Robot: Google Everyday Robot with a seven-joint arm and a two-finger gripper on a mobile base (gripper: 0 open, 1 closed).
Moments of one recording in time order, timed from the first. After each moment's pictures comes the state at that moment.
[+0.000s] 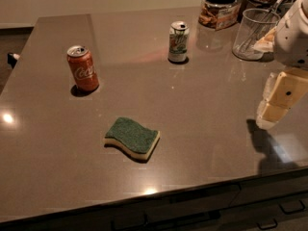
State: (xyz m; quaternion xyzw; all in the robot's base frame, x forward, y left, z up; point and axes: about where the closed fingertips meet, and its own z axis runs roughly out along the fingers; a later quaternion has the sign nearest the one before) arm 0.438 -0.217 0.976 -0.60 0.78 -0.03 0.16
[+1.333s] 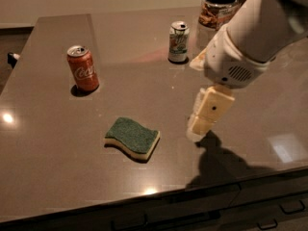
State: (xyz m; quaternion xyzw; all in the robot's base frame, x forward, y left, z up) arm 0.440 -0.097 0.942 -0.63 0.74 0.08 0.20
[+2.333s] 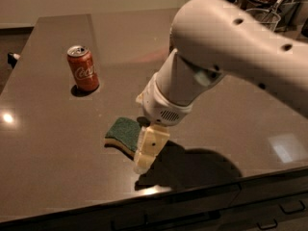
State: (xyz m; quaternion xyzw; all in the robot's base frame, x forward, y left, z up) arm 0.426 0.015 0.859 -0.68 0.69 0.15 0.19
